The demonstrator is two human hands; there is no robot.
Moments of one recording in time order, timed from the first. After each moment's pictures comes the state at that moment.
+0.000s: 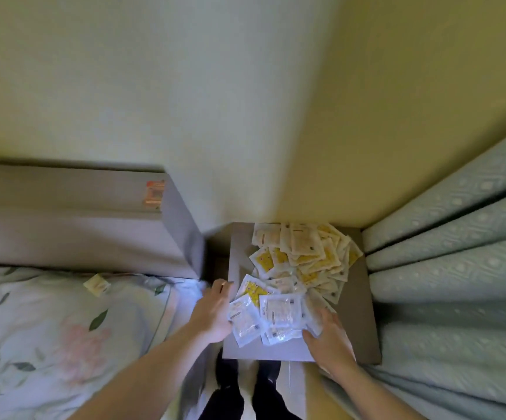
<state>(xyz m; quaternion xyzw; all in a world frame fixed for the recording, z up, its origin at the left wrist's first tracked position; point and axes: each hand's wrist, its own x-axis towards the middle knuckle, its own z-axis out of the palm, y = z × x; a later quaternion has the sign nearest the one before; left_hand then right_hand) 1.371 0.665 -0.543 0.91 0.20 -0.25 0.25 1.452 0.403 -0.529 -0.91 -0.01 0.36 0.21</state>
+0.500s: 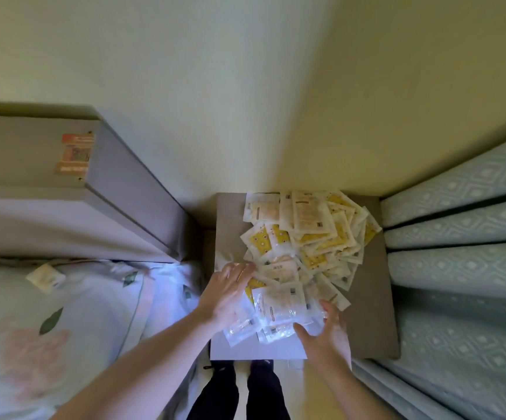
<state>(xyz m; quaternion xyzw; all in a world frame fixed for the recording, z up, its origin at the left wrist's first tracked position) 1.416 0.653 -0.684 0.96 0.00 -0.25 0.13 1.446 0.410 -0.639 -0.91 0.10 0.31 0.26</state>
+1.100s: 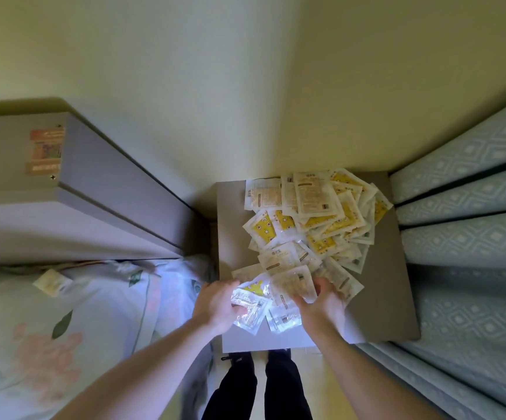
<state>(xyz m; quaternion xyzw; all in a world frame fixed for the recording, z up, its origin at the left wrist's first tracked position) 1.388 0.655 -0.684 0.91 0.19 -0.29 0.23 1.459 0.442 -0.683 -0.92 0.12 0.29 0.23</state>
